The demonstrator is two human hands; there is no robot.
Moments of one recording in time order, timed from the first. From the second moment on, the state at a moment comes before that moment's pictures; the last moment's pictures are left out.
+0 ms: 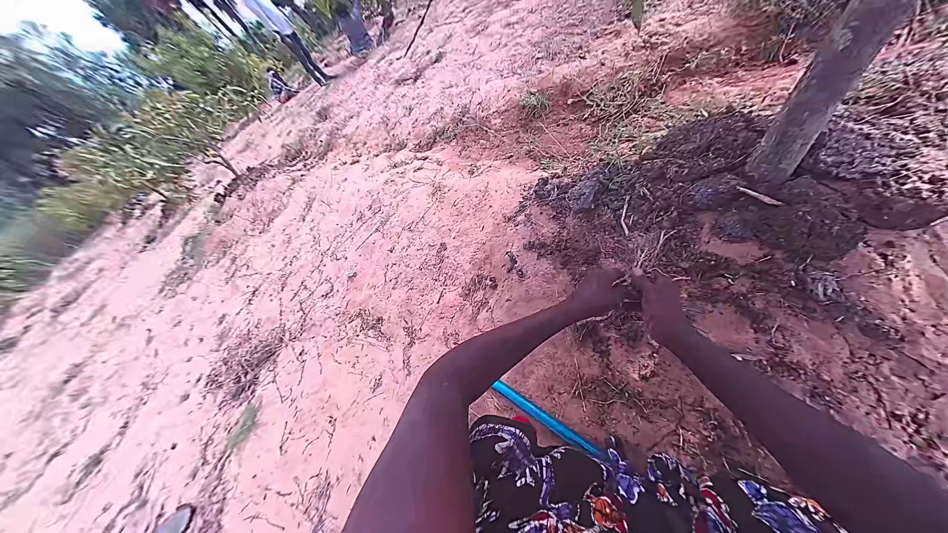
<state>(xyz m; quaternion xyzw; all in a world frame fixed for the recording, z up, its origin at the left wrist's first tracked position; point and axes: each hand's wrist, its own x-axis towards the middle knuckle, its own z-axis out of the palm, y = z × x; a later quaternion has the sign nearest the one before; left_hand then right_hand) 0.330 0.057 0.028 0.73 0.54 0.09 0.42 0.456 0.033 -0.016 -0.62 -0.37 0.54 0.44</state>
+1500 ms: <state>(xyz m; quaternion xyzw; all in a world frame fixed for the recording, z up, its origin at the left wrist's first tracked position) 0.358 -0.033 0.120 0.42 0.29 0.21 0.84 0.547 -0.015 0.129 -0.55 -0.76 0.32 0.11</state>
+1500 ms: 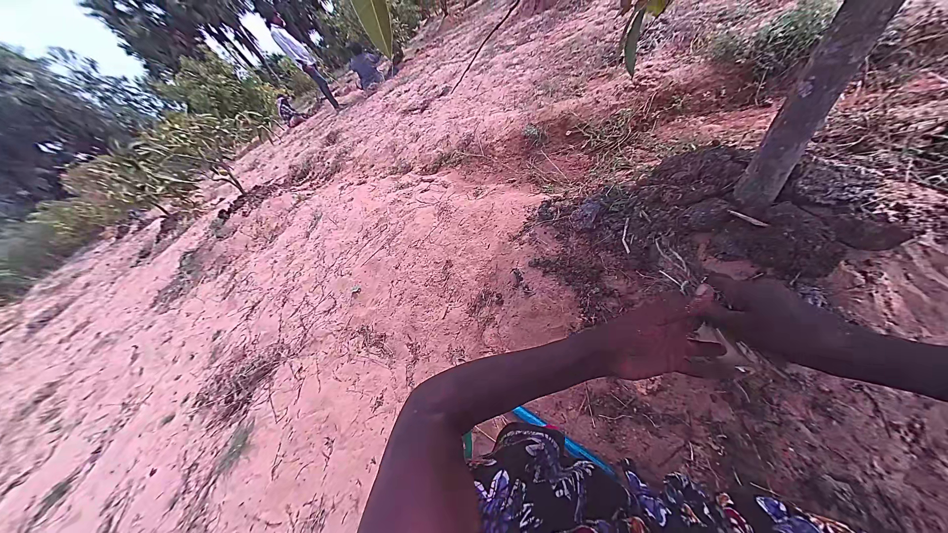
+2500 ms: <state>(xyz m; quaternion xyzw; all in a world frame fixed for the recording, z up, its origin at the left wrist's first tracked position) 0.214 -0.010 -0.034 0.33 0.72 0.20 0.57 0.668 -0.089 0.070 -0.53 -0.83 0.17 -0.03</state>
